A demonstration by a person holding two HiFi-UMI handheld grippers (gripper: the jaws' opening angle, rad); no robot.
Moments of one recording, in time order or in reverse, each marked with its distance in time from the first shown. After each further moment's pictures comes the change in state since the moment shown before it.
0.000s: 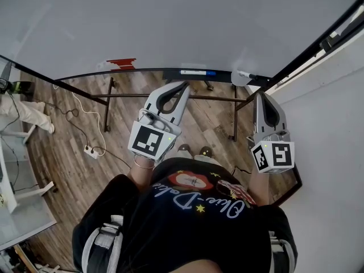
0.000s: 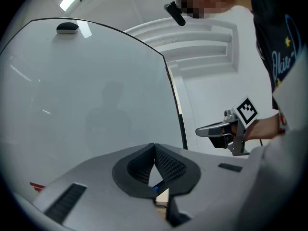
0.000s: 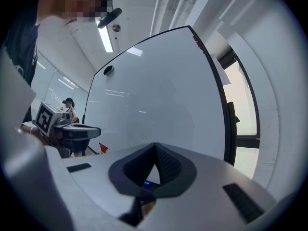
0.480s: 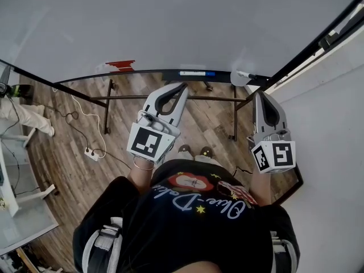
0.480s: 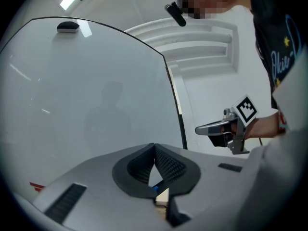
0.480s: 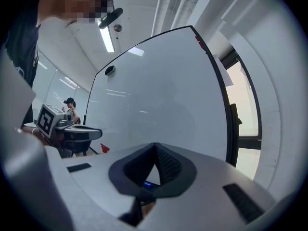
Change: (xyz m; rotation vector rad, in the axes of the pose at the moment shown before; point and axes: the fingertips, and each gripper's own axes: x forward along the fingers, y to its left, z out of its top) left arm -0.003 0.004 -0.001 -0.001 0.012 -0.002; right arm 0.002 0.007 0.006 -0.004 0.004 0.019
